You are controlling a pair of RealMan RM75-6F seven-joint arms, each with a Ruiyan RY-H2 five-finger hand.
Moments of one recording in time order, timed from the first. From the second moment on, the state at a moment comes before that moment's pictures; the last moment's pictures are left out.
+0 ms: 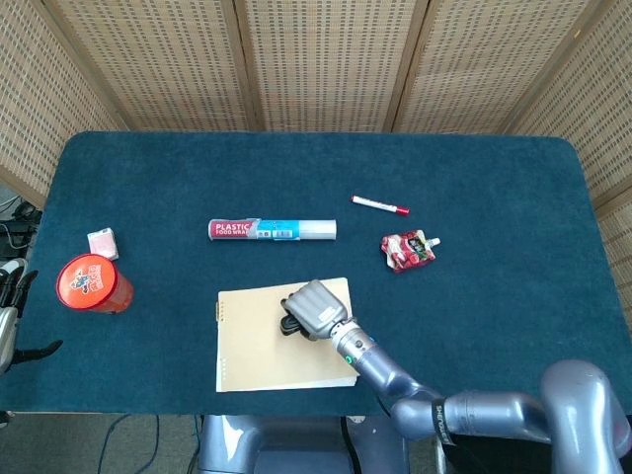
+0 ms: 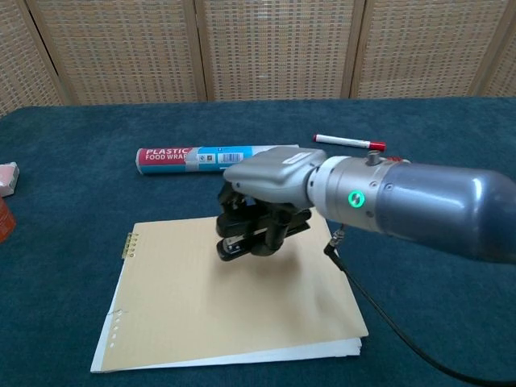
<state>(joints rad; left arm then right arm) -0.13 -1.06 -0.07 -1.69 1.25 1.32 0.21 0.98 -1.72 0.24 -1.59 -0.88 0.80 -0.79</state>
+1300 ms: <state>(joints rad) -0.12 -1.07 -0.06 -1.71 1.28 1.36 0.22 0.89 -1.42 -0.01 -1.63 -1.34 1.11 -0.73</state>
